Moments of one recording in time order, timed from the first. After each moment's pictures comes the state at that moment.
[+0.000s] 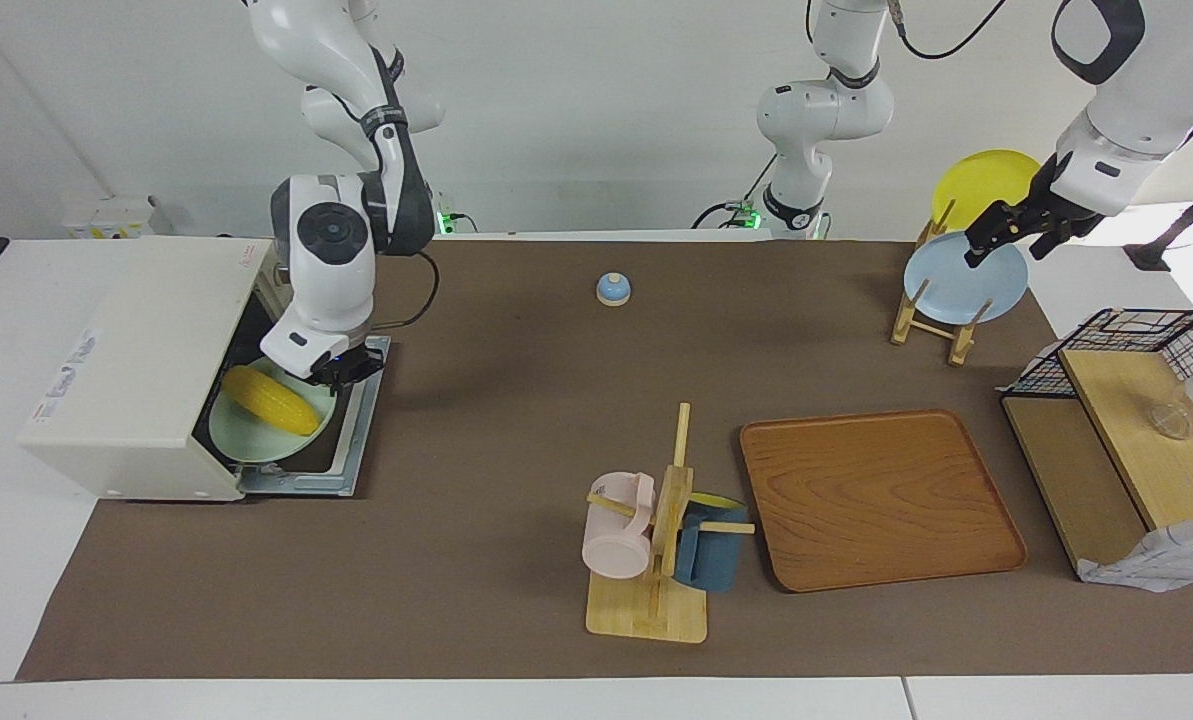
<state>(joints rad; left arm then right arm) -0.01 -0.11 0.05 -1.72 0.01 1.52 0.00 0.29 0.10 -0.04 -1.97 -0.33 1.92 0.21</state>
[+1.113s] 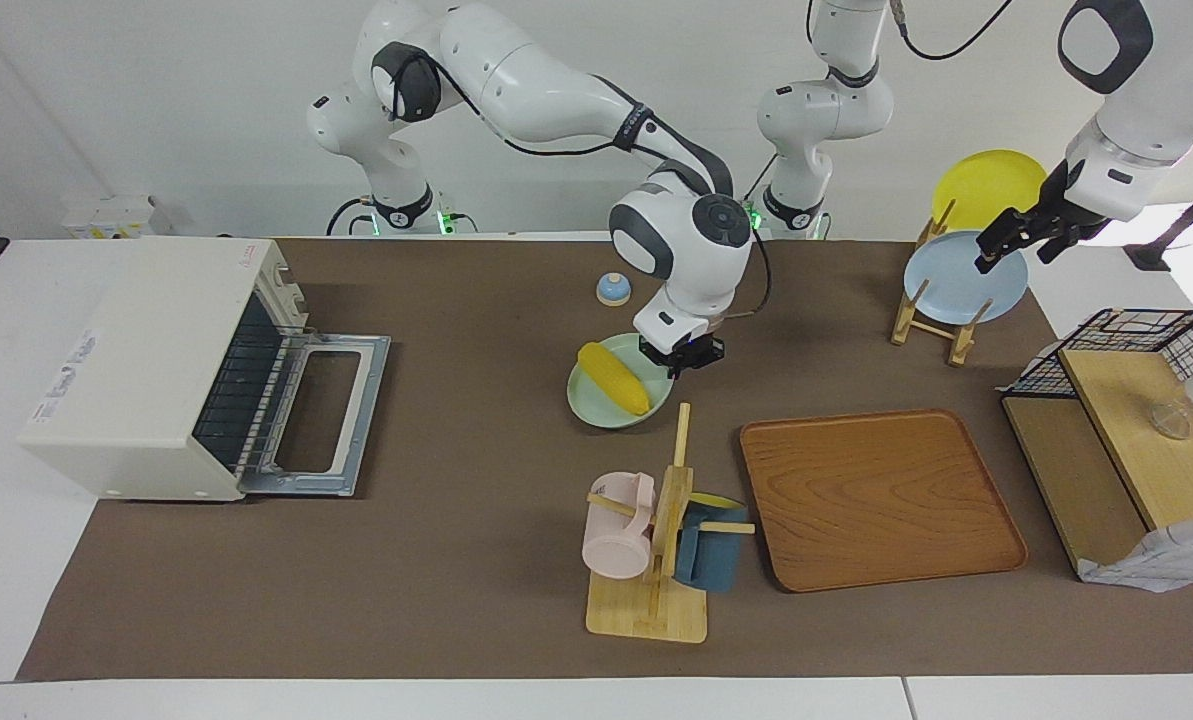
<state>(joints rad) 0.02 -0.13 0.05 -1.79 0.01 1.57 -0.02 0.75 0.69 0.04 -1.23 0.07 1.92 0.90</state>
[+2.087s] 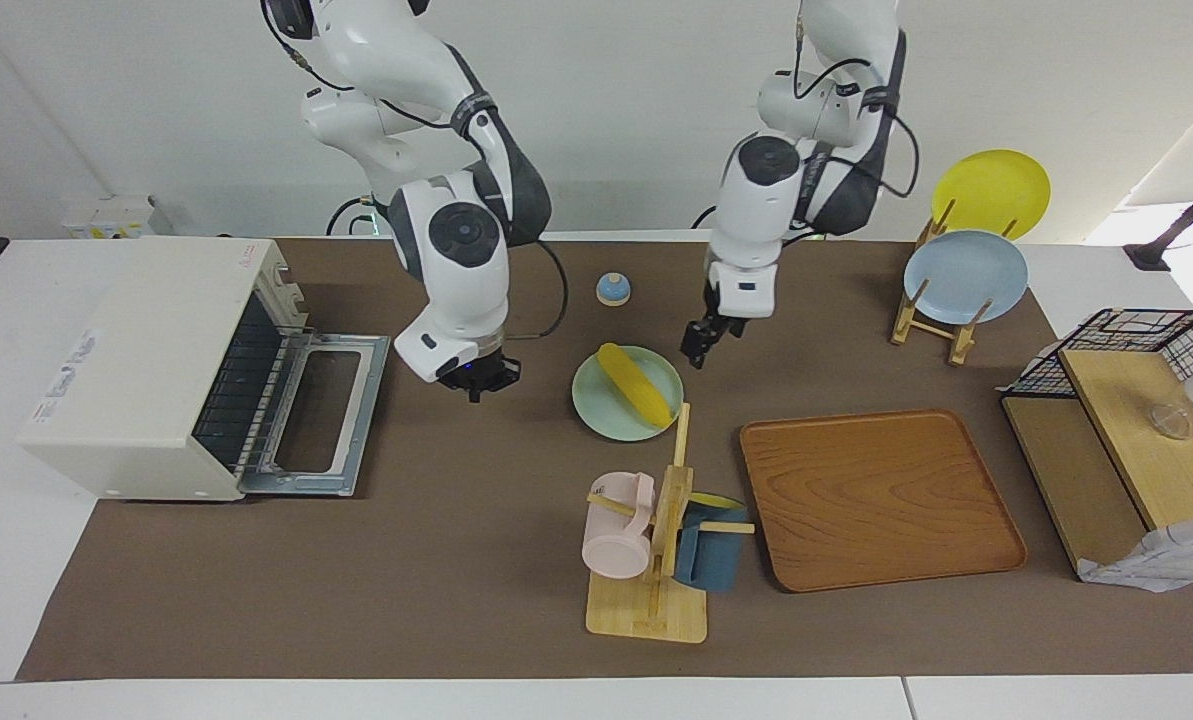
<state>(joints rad) -0.75 0.16 0.00 -2.07 0.01 2.28 -1.44 0.28 0.25 0.01 -1.92 -0.17 2.02 0.38</state>
